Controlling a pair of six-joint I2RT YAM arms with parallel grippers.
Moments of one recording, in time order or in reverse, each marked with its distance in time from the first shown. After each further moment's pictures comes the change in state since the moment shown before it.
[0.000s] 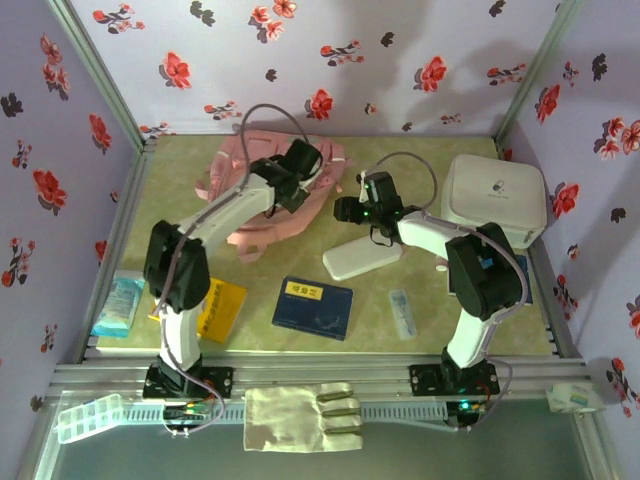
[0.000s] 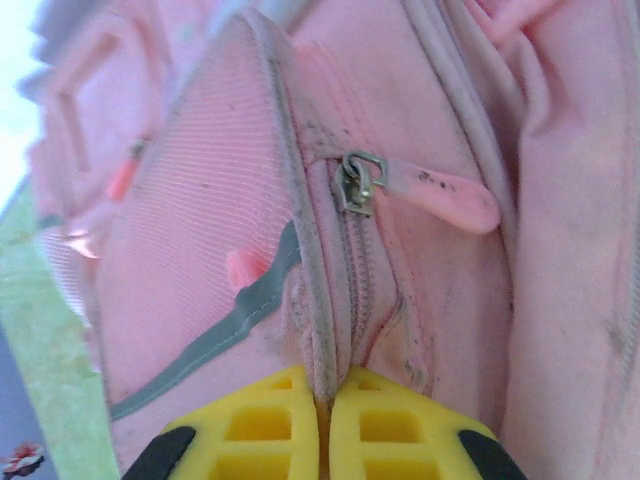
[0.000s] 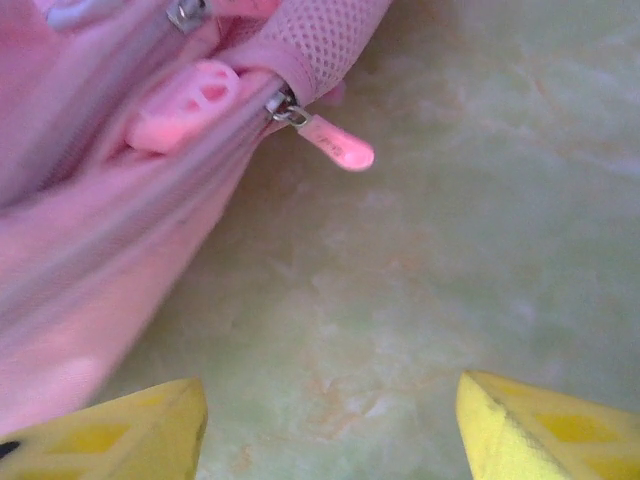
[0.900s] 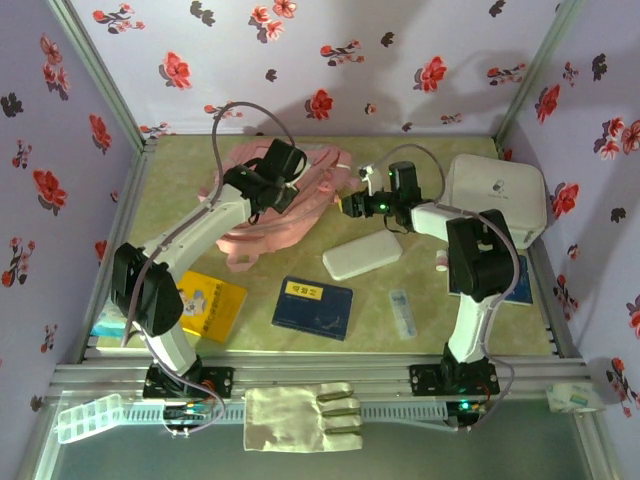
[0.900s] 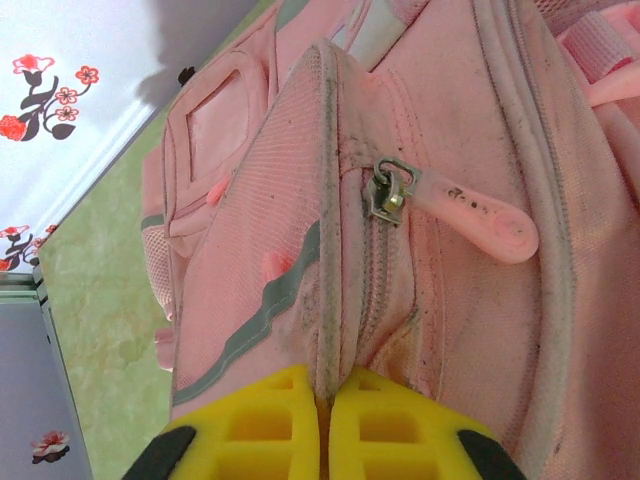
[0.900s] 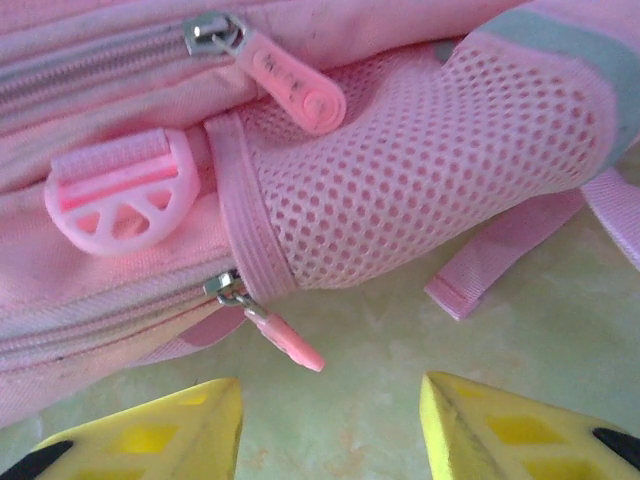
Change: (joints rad) left arm 0.002 -0.197 -0.142 0.059 -0.005 0.005; right arm -0.162 0.131 0.048 0.161 -0.564 -0.341
